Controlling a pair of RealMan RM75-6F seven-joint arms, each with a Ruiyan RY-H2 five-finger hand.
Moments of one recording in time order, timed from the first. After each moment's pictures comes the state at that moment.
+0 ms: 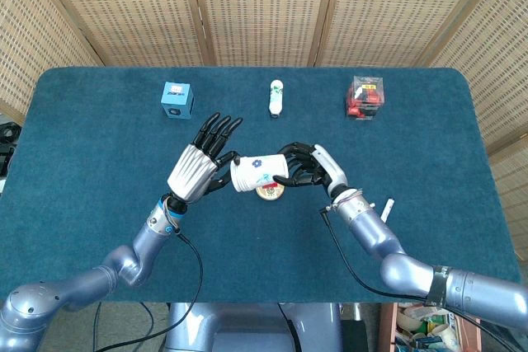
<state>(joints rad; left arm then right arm) -0.85 -1.89 -0.21 -0.88 1.65 1.51 -0.09 0.83 -1.31 0.49 -1.80 -0.49 0.69 0.41</state>
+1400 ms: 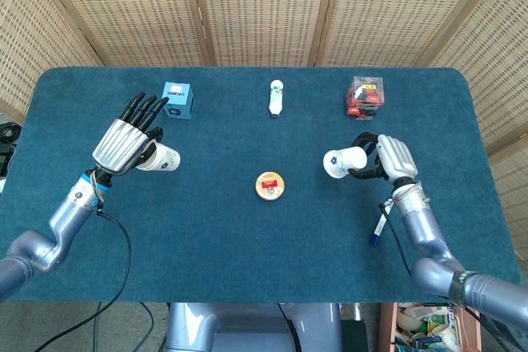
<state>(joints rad) -0.75 -1.49 -0.08 -0.89 1.61 1.25 -0.10 0.73 -1.33 0.25 -1.46 -0.85 0.93 0.05</state>
